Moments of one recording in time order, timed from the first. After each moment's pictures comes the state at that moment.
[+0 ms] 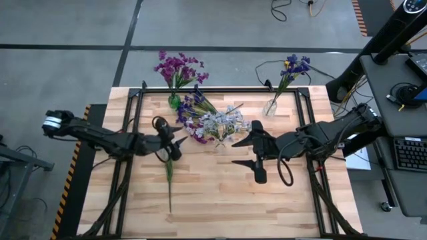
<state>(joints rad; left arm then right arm) -0.16 1.01 0.33 0.23 -0.68 -0.15 0.39 1.36 1.45 -0.43 0.36 0.11</state>
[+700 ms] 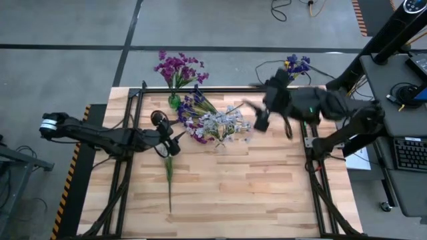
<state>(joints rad) -0.11 0.93 0.42 0.04 -0.70 -0.07 0.13 1.37 1.80 -0.72 0.66 -0.23</state>
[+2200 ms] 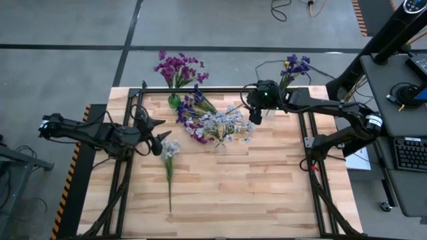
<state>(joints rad) -0.21 0.60 0.55 -0.47 -0.70 -0.32 -0.51 1.35 0.93 -0.29 0.04 -0.42</state>
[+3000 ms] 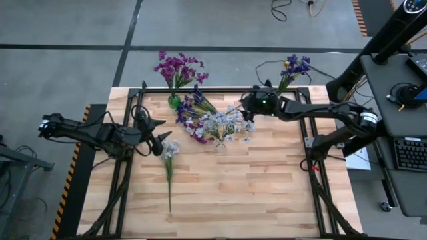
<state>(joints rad) -0.21 0.61 0.55 -0.46 -0.70 -0.33 -0.46 1.41 0.78 0.11 0.02 -0.31</state>
